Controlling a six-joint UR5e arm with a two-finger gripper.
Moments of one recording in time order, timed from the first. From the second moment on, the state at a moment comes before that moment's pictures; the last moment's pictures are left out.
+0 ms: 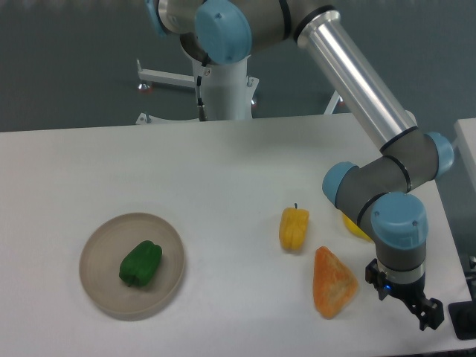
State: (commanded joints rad) arm 2.36 -2.56 -0.71 -1.04 1.68 1.38
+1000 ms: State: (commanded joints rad) arm 2.25 -2.33 -0.98 -1.06 1.66 1.06
